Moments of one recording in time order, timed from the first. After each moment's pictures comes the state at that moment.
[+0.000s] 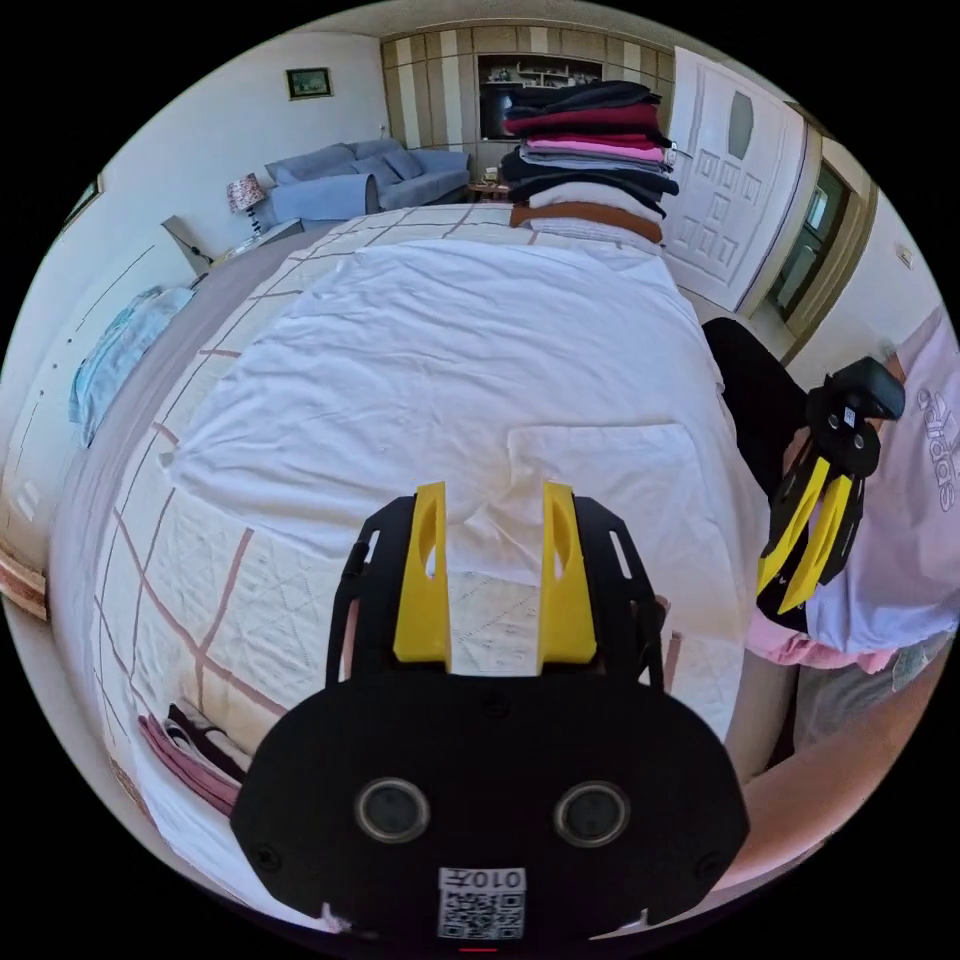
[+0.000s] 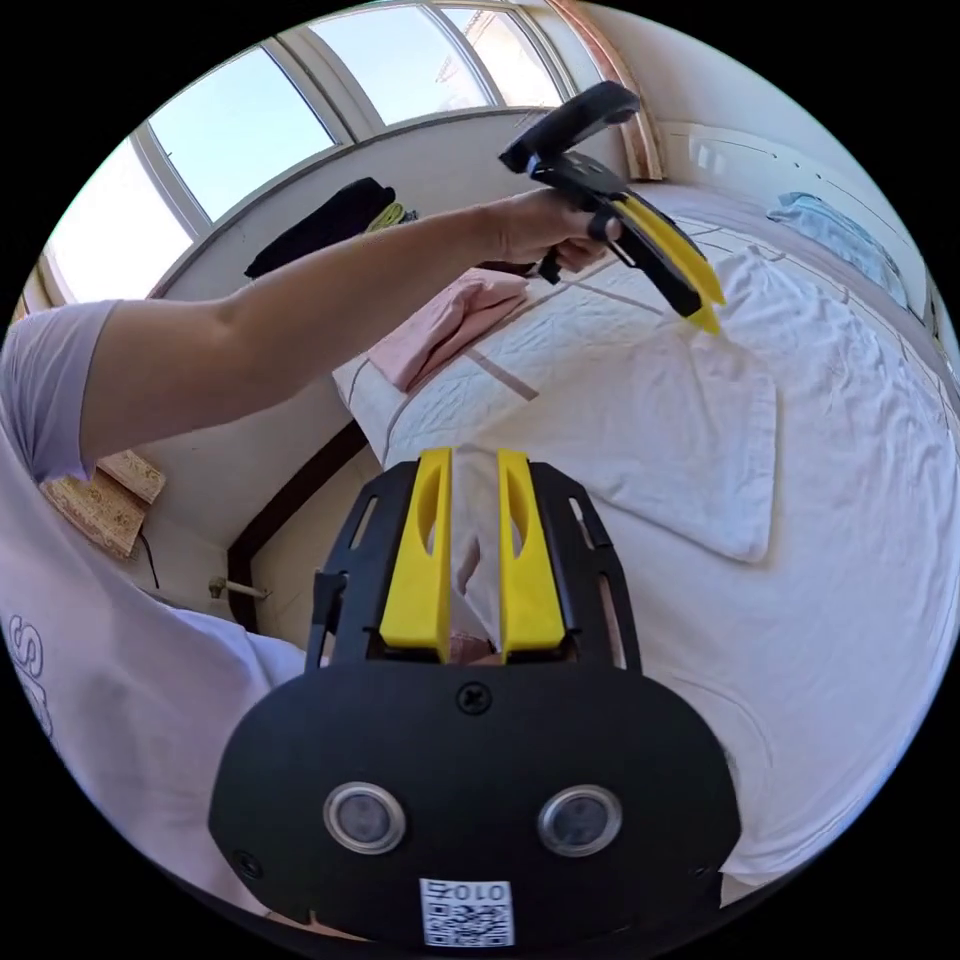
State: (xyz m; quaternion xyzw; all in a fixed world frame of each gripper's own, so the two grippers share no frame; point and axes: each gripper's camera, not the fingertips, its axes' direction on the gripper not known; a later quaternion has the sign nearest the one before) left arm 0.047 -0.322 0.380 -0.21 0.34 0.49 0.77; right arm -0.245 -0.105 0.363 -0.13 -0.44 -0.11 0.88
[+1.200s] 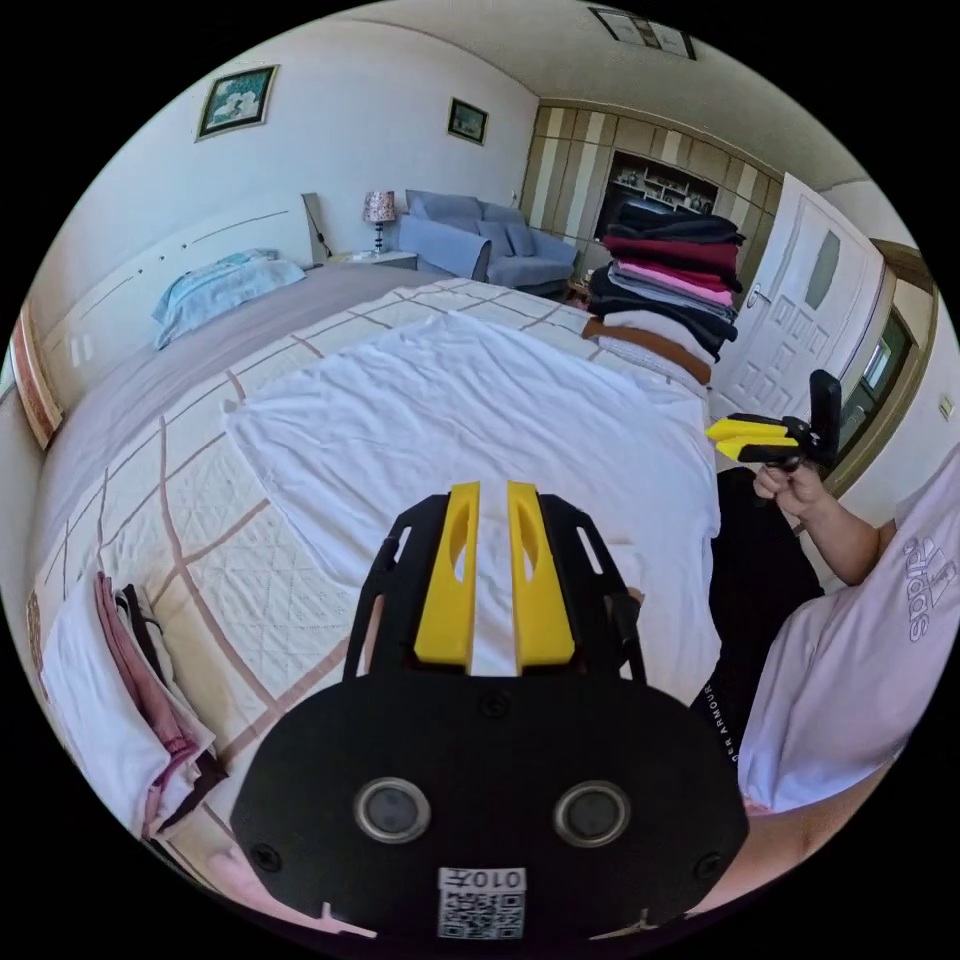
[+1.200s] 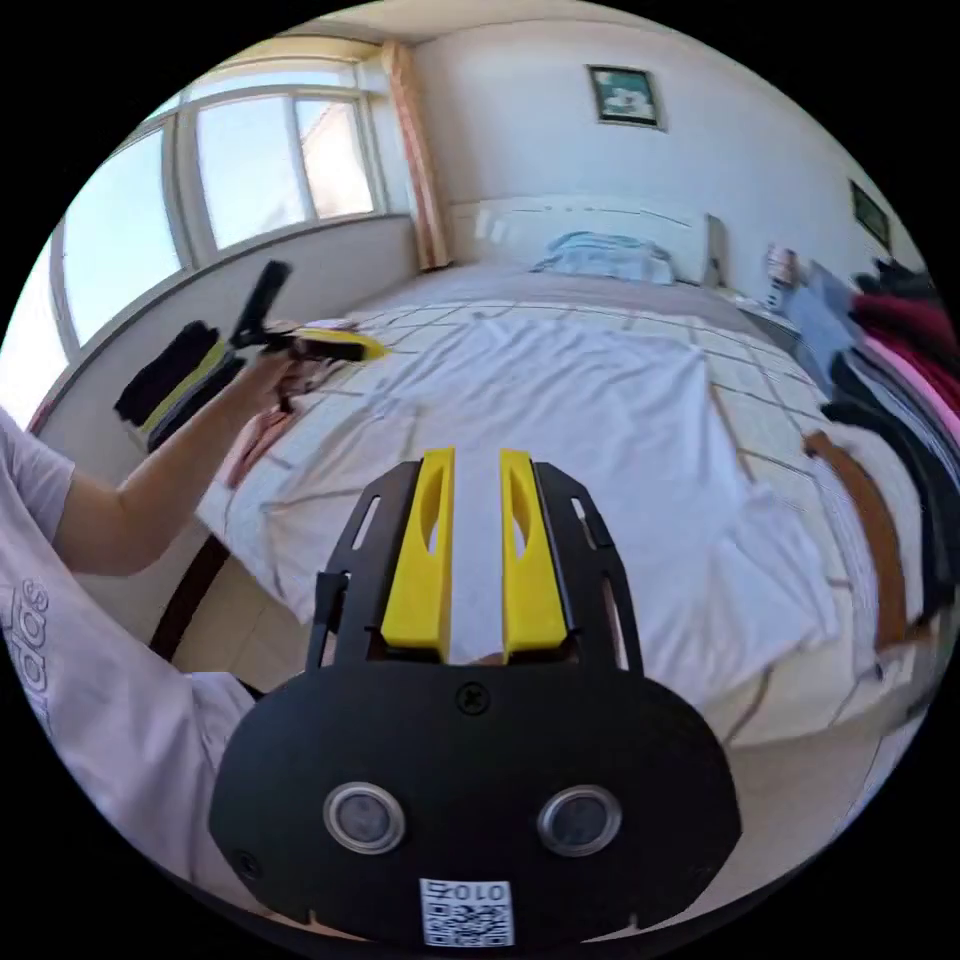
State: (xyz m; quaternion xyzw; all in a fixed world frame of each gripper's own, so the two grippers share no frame) left arm -0.007 -0.297 0.289 -0.05 0.33 0.28 0.90; right arm 0.025 0.027 0.283 -0.06 -0.16 0.13 0.98
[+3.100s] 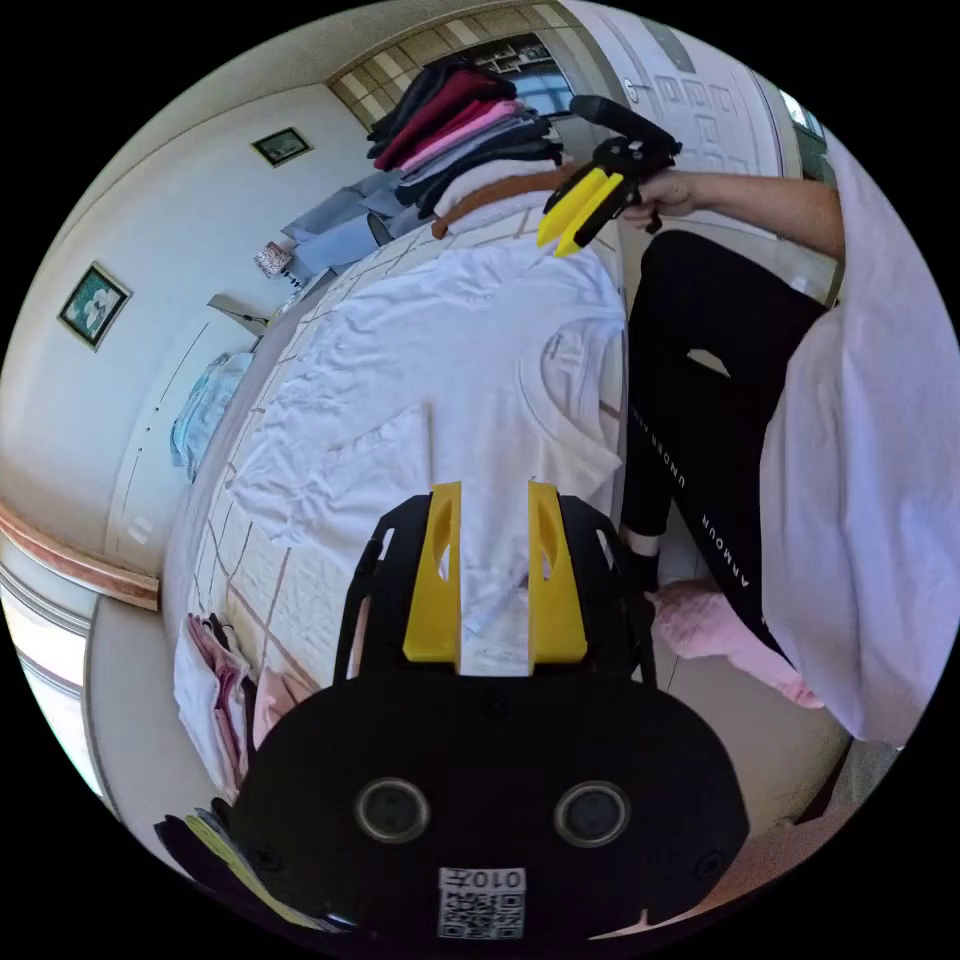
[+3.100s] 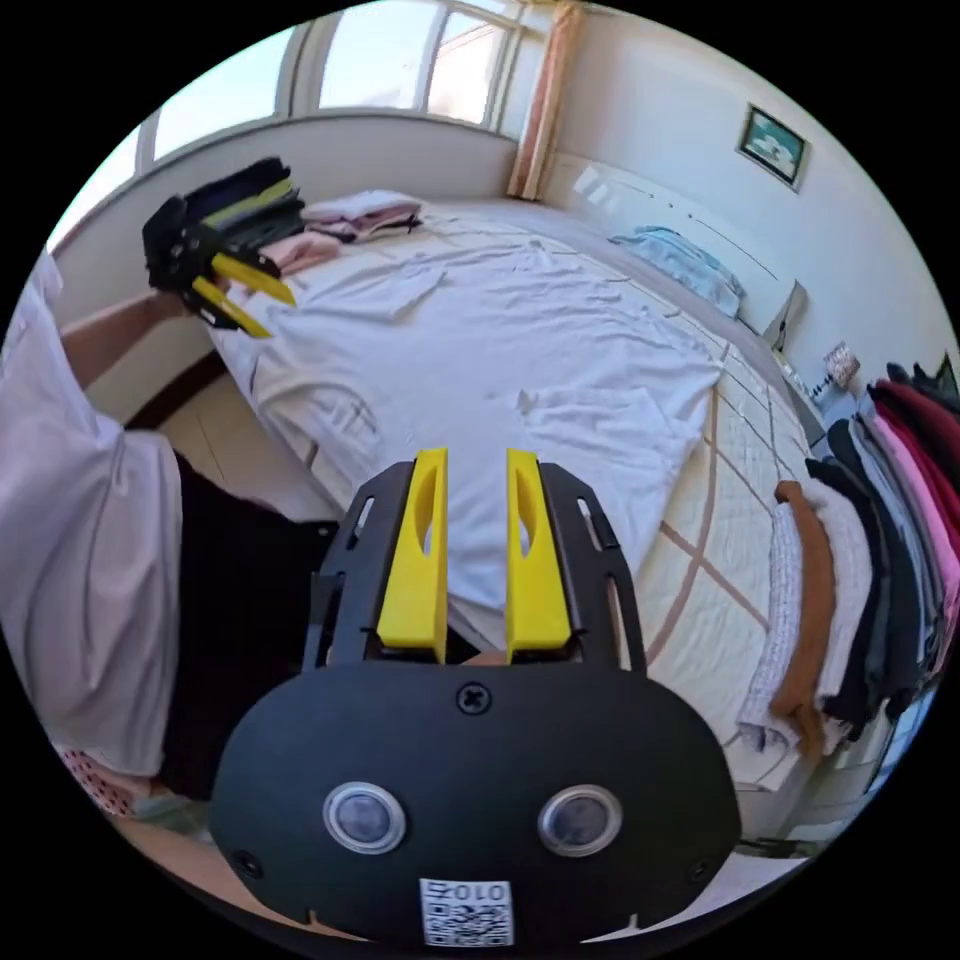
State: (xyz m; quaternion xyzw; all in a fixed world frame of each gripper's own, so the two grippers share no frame) left arm 0.104 -0.092 -0.021 -0.07 0.14 0.58 0.80; right arm -0.086 0.041 0.225 -0.12 -0.16 -0.21 0.96
